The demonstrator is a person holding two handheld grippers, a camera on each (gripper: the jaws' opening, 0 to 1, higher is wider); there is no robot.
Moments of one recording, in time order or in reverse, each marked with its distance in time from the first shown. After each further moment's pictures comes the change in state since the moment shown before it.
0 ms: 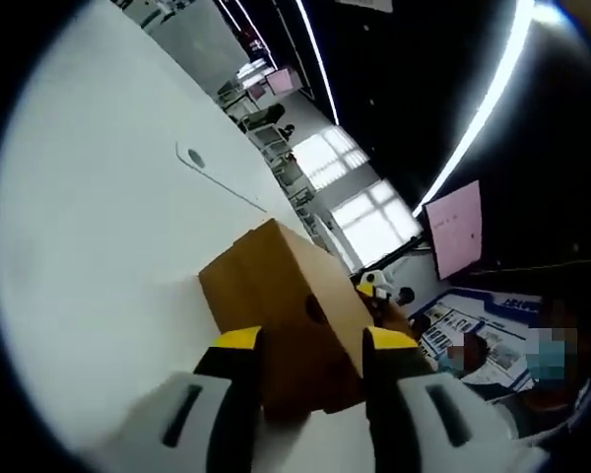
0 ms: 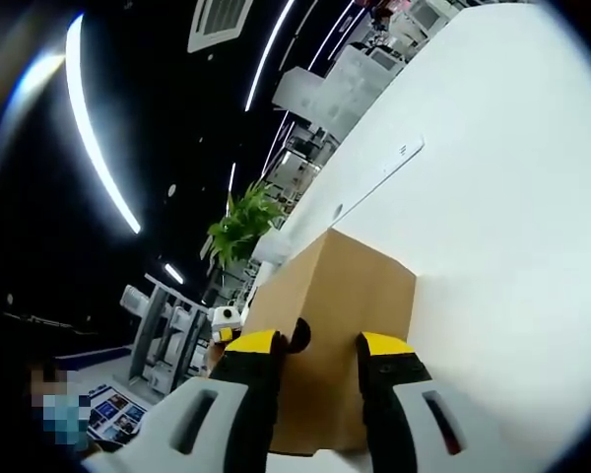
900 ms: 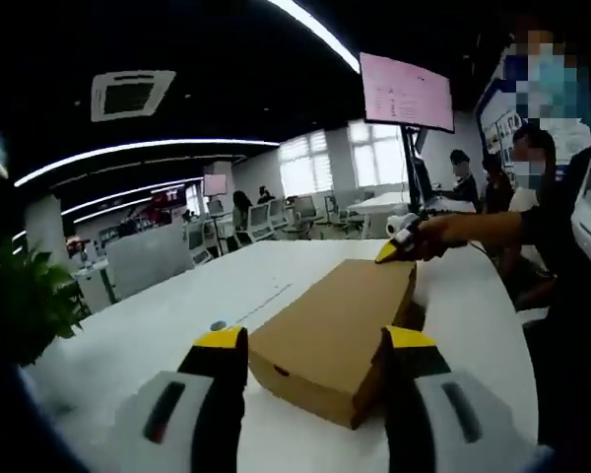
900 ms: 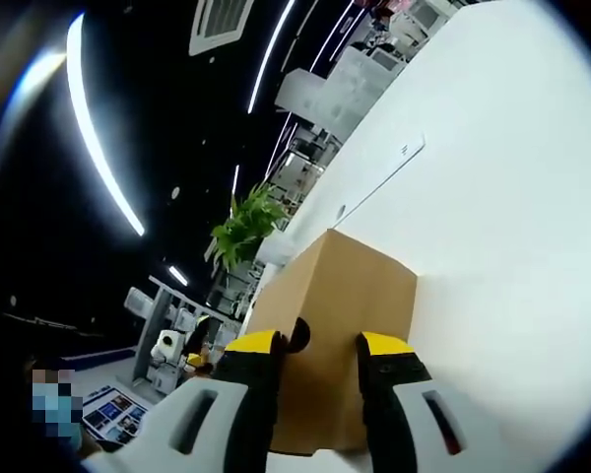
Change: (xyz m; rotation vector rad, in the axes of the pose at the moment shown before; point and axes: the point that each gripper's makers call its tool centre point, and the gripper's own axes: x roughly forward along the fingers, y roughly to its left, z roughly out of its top) left arm -0.016 -0.101 0.018 1.141 -0.046 0.341; right arm 0.000 0.002 -0.003 0.003 -0.006 0.017
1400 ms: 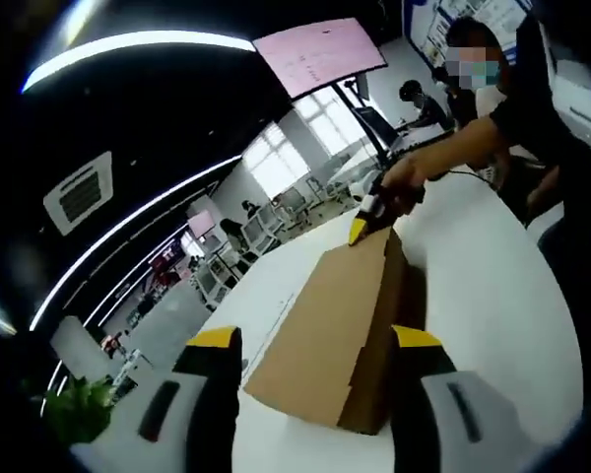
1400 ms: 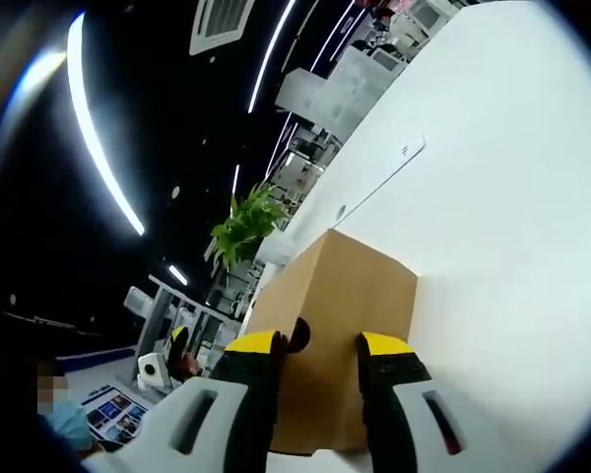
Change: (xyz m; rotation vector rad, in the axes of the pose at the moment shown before) left arm 0.026 -0.066 0.012 0.449 0.078 -0.007; right arm -0.002 -0.004 0.005 0.001 -0.001 0.003
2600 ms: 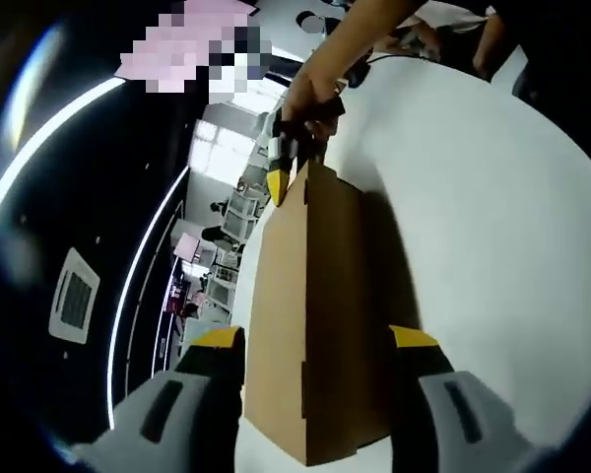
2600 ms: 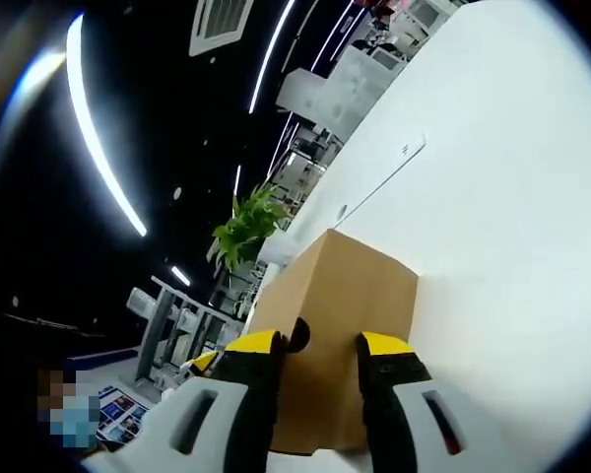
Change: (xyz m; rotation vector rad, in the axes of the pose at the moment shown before) left arm 0.061 -0.059 -0.035 0.460 0.226 -0.016; right arm 0.002 0.005 -0.007 0.008 0.001 0.013
